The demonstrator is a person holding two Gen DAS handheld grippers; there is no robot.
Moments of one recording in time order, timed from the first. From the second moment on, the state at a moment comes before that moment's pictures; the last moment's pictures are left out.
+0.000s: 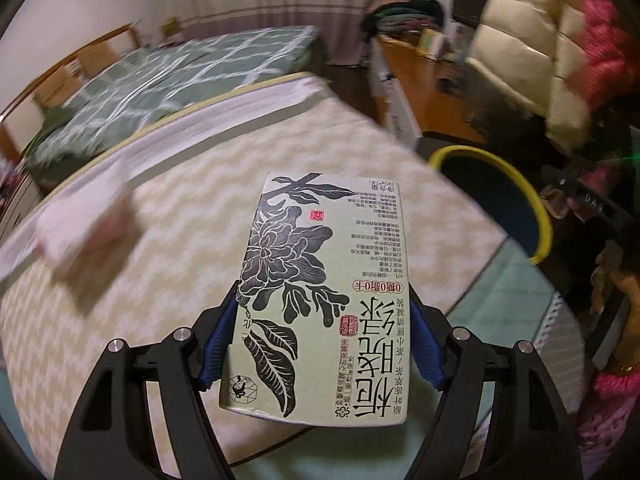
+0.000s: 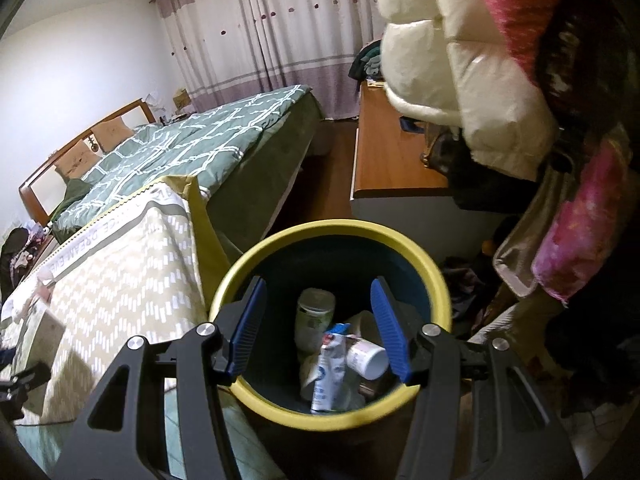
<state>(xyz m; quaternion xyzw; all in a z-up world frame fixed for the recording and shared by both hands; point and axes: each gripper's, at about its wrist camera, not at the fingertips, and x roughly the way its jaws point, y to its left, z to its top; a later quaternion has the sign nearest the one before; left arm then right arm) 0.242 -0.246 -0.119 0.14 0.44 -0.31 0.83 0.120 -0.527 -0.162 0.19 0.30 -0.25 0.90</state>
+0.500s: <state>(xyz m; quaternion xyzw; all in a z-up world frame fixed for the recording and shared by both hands) 0.238 -0.443 -0.124 0.19 0.43 -0.41 0.78 0.047 -0.559 -0.151 0.19 0.28 -0.27 0.90</state>
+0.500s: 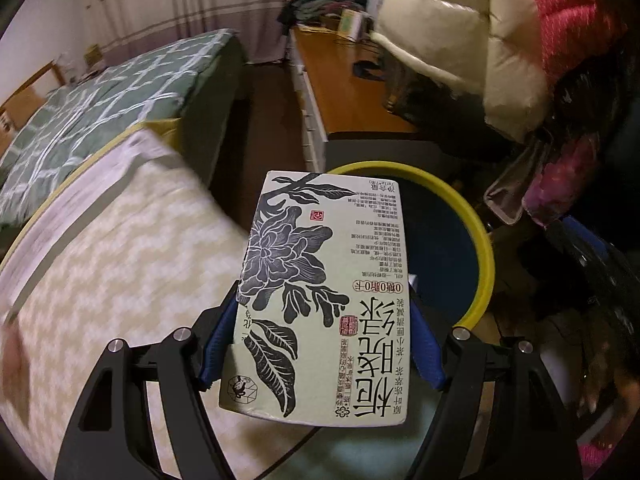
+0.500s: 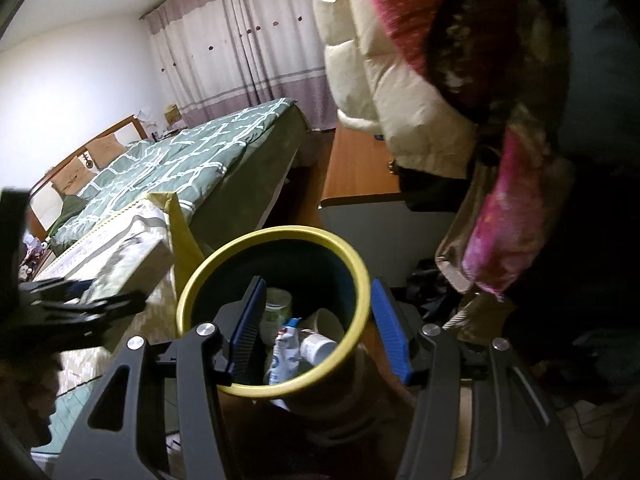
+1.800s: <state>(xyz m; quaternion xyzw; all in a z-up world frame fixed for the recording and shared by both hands) 0.245 -0.065 -0.079 0.04 0.33 -0.08 0.94 0.122 -0.459 -0.129 0.14 0.31 -0.17 0.93</state>
